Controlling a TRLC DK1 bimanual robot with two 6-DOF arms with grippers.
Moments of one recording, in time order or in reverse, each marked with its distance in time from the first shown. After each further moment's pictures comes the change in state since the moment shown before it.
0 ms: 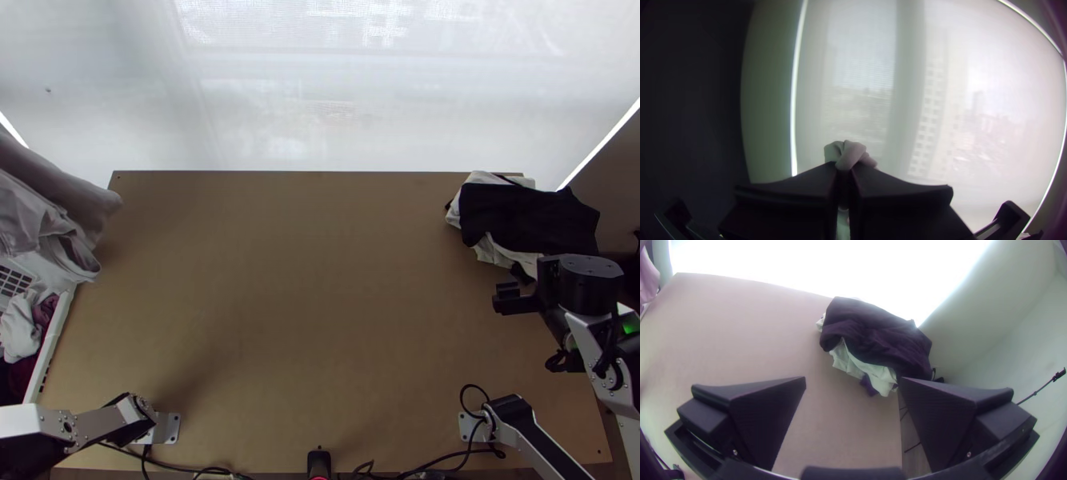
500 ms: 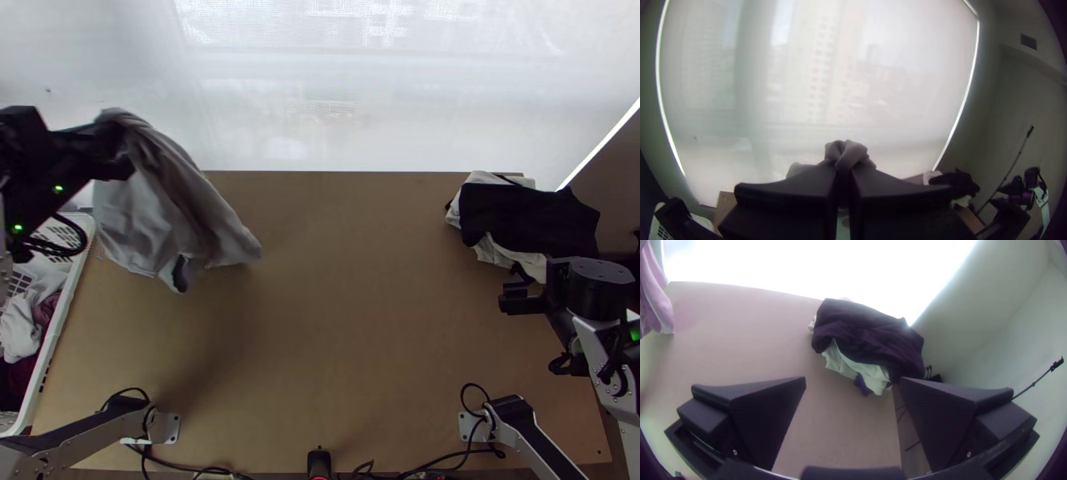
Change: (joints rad) left arm -0.804 -0.064 -0.121 -0.132 -0.060 -0.059; right arm -0.048 -0.025 -0.005 0.011 0.001 0.004
